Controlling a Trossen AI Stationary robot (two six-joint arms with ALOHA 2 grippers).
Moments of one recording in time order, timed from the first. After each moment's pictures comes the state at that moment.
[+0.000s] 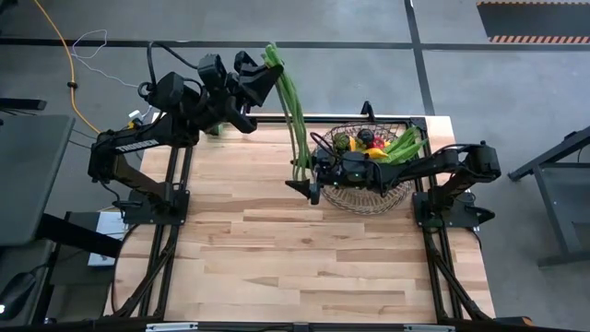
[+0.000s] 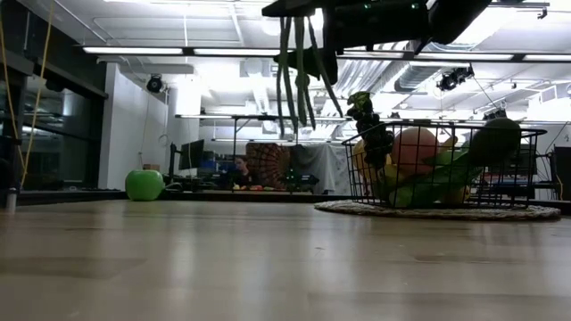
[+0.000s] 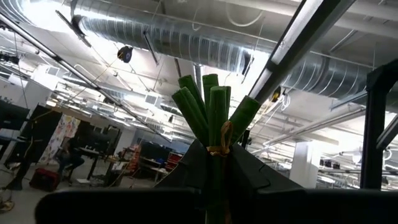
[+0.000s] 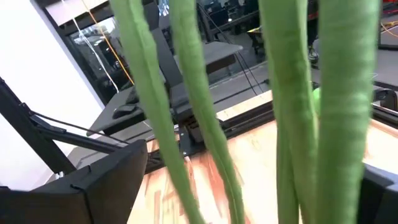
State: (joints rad) left arm 0.25 1.42 1.64 0.39 -0.08 -0.28; right arm -0.04 1.57 0.87 0.66 0.06 0.37
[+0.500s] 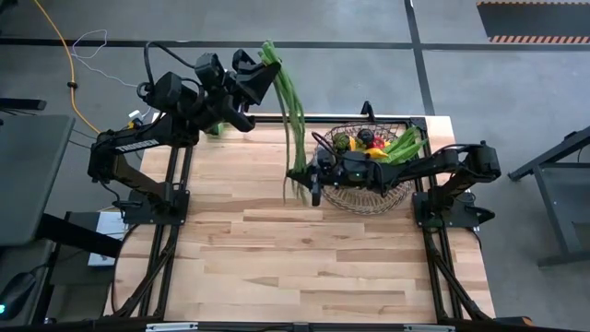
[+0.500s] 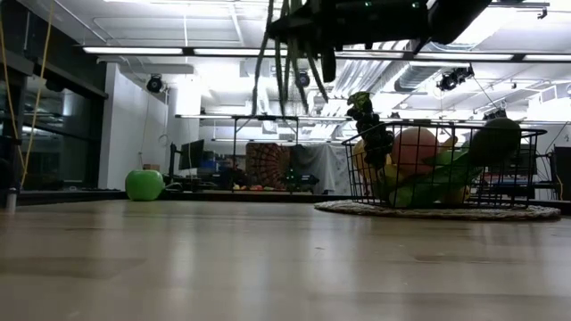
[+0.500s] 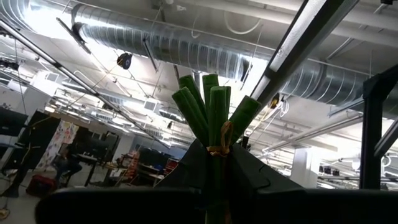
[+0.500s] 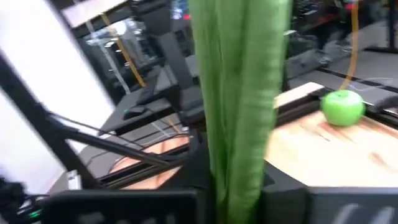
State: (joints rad) left arm 0.25 1.42 1.64 0.43 -0.09 -0.28; right arm -0.04 1.57 0.87 0.68 0.03 0.36
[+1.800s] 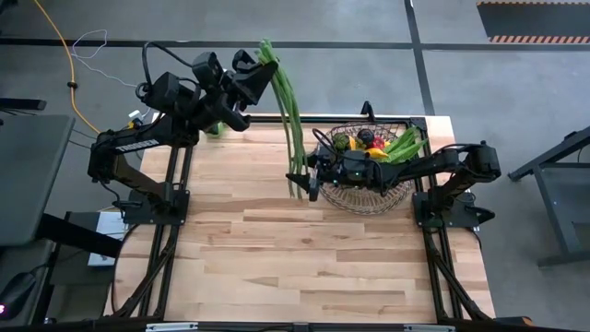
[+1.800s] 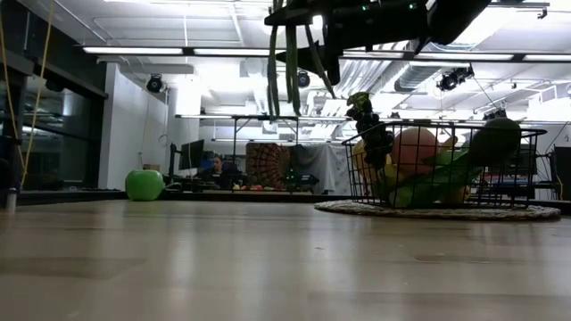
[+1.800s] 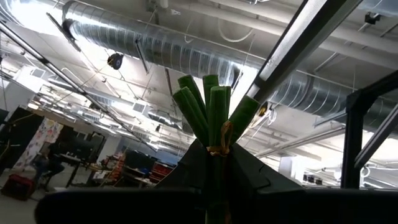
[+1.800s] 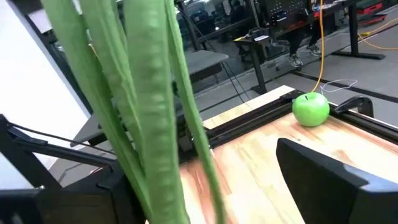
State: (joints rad) left arm 0.25 1.42 1.64 0.46 -0.06 -0.34; right arm -0.05 1.57 0.87 0.67 0.12 0.36
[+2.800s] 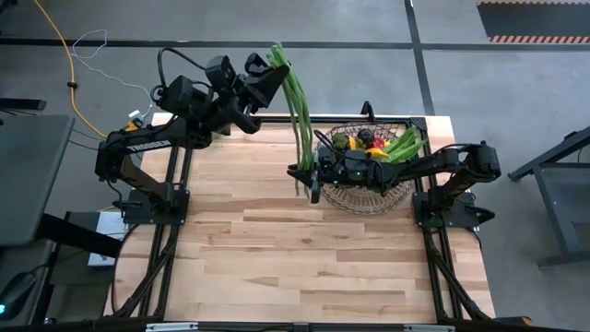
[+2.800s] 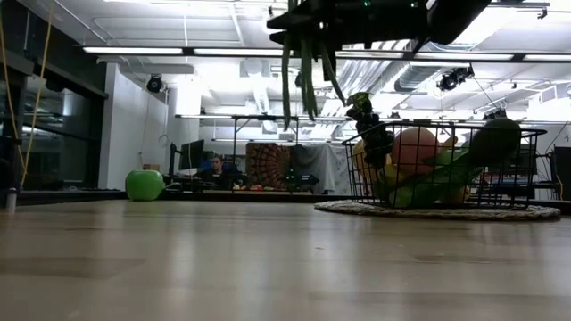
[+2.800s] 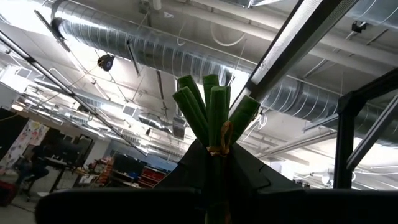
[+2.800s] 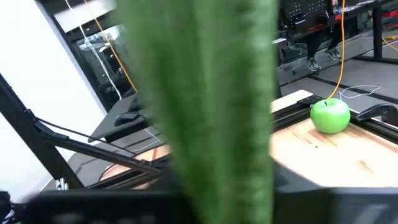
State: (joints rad) left arm 0.26 1.48 1.64 0.55 -0.03 -0.36; right arm -0.05 1.57 0.87 0.70 0.05 0.34
